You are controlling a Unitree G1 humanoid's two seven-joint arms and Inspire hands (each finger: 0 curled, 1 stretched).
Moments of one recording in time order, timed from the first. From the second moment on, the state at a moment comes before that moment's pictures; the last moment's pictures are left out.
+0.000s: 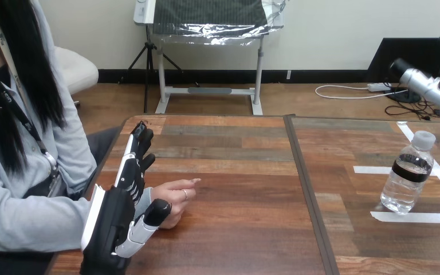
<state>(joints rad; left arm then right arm) 0.06 0.11 0.01 0.59 -0.03 -1.04 -0.17 -0.75 -0.56 -0.15 1.27 -0.22 -0.63 -0.22</state>
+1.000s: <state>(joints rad) 0.06 0.11 0.02 0.59 -0.03 -1.05 -0.17 -0.73 -0.56 -0.12 1.30 -0.23 -0.46 -0.21</state>
